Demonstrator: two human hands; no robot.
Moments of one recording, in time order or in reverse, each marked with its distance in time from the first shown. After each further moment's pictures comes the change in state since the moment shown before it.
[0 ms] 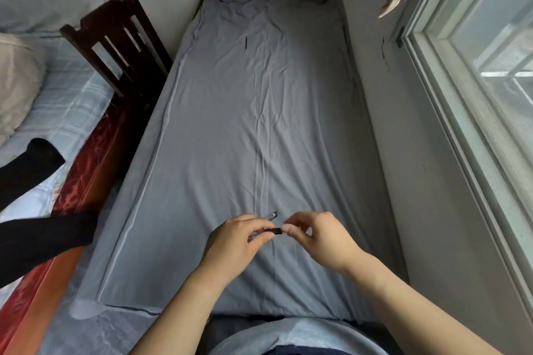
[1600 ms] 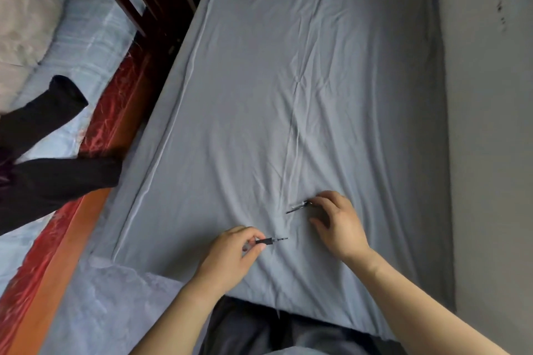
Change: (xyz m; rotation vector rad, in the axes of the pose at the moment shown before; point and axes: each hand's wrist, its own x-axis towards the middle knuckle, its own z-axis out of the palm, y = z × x) left_hand -0.020 -0.077 0.027 -0.098 -0.080 -0.319; right_hand 0.065 0.084 0.069 -0.161 -0.010 0.081
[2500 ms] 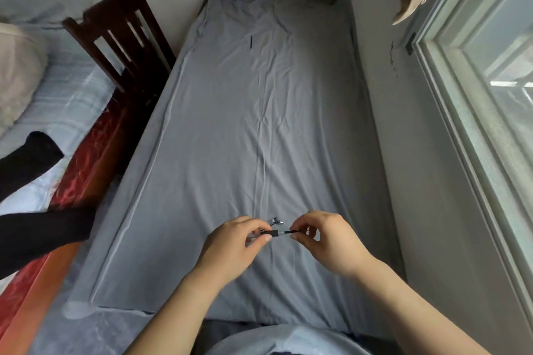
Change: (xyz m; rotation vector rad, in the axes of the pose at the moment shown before) left_hand 0.005 0.077 -0.022 0.083 0.069 0.289; right_hand -0.061 -0.053 -0.093 0.106 0.042 -0.171
